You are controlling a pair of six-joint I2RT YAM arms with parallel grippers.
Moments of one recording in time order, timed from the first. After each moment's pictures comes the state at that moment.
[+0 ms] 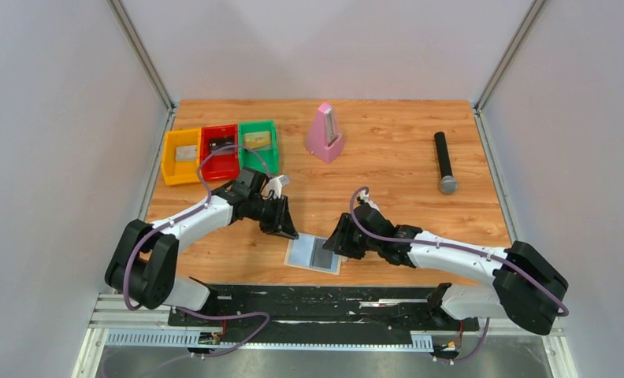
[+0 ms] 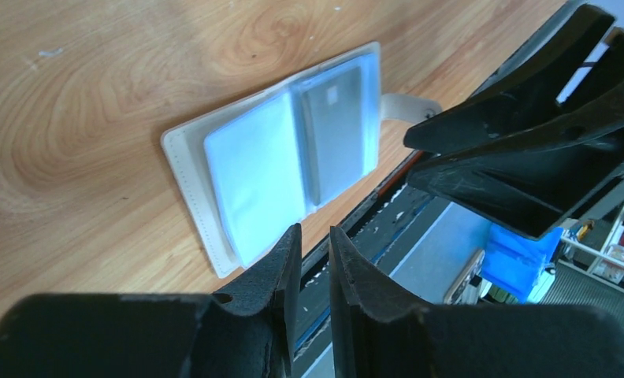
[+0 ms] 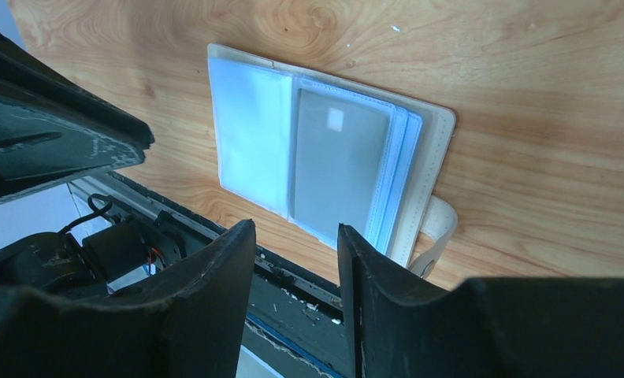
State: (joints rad) left arm -0.46 1.41 0.78 -0.40 0.68 -0.45; right arm 0.92 1.24 0.58 -0.12 -0.02 1.13
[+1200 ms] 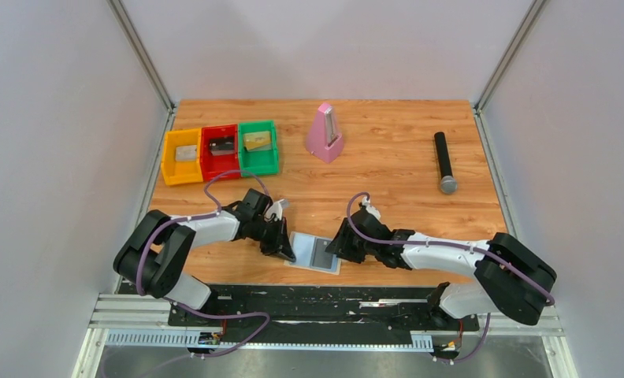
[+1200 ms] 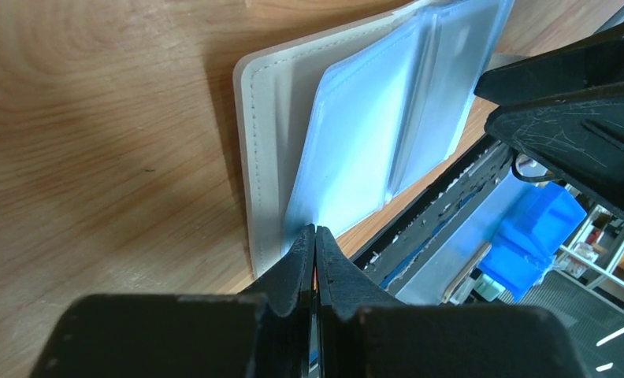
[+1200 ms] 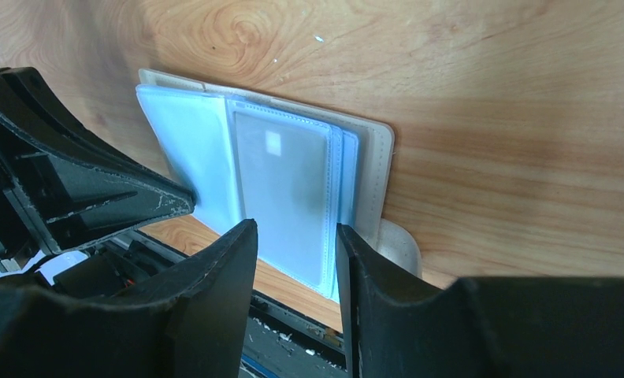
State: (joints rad) left arm -0.51 1.49 0.56 -0.21 0.65 -0.53; right arm 0.92 1.33 0.51 -0.02 0.02 1.18
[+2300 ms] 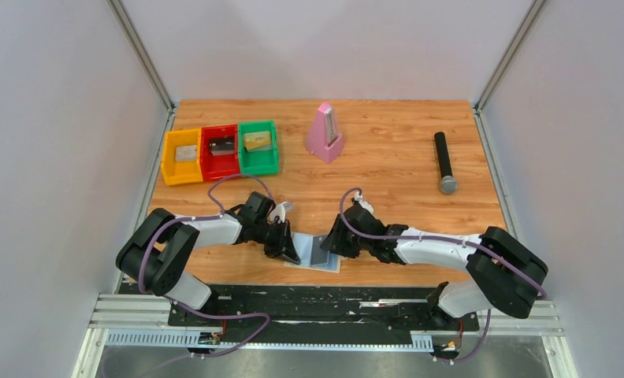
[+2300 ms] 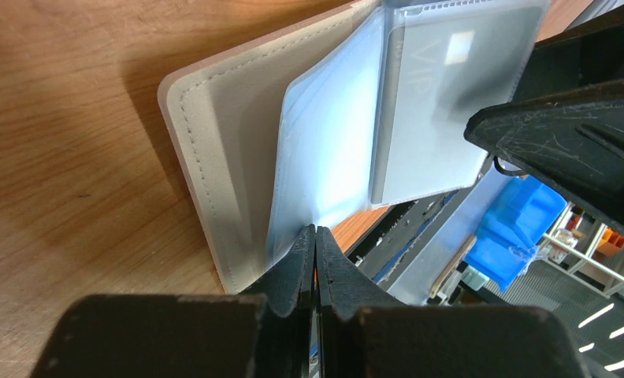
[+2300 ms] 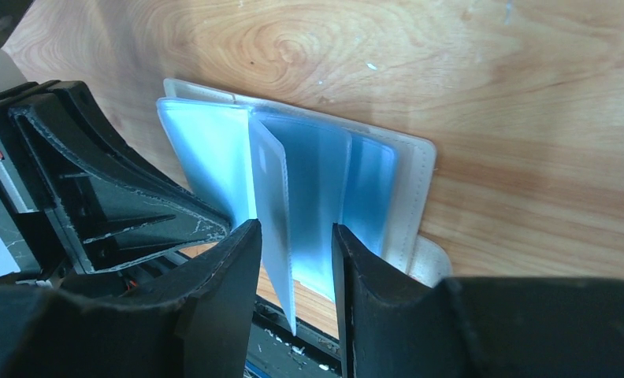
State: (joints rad) left arm -0.55 1.51 0.52 -0.10 0.69 -0.60; right arm 0.92 1.39 0.57 0.00 0.01 1.14
